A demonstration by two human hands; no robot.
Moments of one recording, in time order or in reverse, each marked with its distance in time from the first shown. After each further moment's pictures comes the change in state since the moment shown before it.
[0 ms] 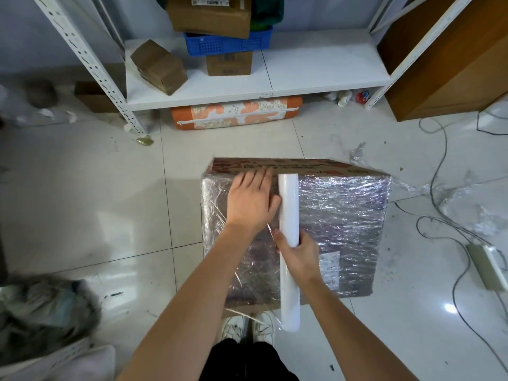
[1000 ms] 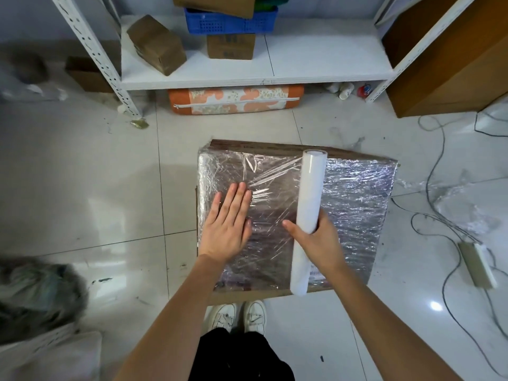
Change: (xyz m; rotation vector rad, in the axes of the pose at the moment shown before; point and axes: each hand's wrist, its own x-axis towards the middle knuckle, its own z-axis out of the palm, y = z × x) left_hand -0.078 -0.035 0.109 0.061 0.429 0.091; right_hand 0.010 0.016 -0.034 -0.128 -0.052 -0.129
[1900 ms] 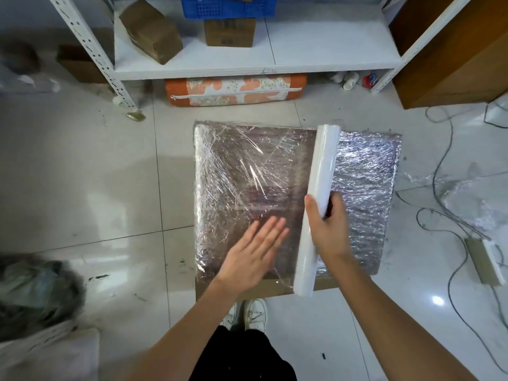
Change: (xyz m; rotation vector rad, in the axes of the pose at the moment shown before) left_hand -0.037 0.046 0.026 0.056 -0.015 0.326; right_hand 0.018 -0.004 0.003 0.113 0.232 -0.111
